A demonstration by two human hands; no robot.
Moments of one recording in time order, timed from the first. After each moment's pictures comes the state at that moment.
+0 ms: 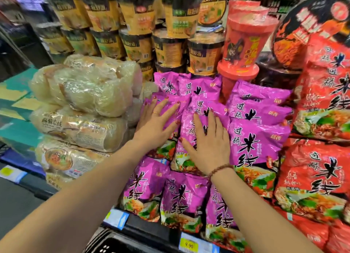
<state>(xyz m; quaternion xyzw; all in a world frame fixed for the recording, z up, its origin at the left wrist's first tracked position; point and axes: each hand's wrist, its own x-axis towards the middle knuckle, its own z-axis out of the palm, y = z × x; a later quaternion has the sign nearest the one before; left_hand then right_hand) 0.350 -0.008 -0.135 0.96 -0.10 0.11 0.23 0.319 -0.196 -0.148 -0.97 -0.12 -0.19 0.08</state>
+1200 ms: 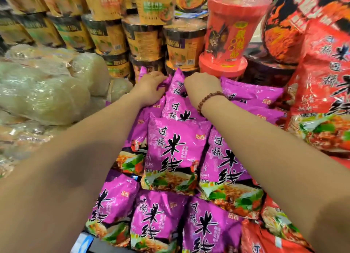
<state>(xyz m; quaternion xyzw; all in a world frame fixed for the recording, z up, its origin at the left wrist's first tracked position) 0.501 -0.029 -0.103 0.98 -0.13 0.07 0.15 0.453 -0.211 -0.043 -0.97 -0.20 -0.08 -0.10</state>
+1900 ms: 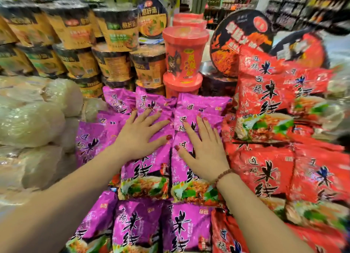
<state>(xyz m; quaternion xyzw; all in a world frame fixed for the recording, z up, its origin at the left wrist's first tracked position) 0.385 -0.096 -0.104 0.97 -0.23 0.07 0.02 0.341 -0.314 -0.122 -0.98 -0.13 -0.07 0.11</state>
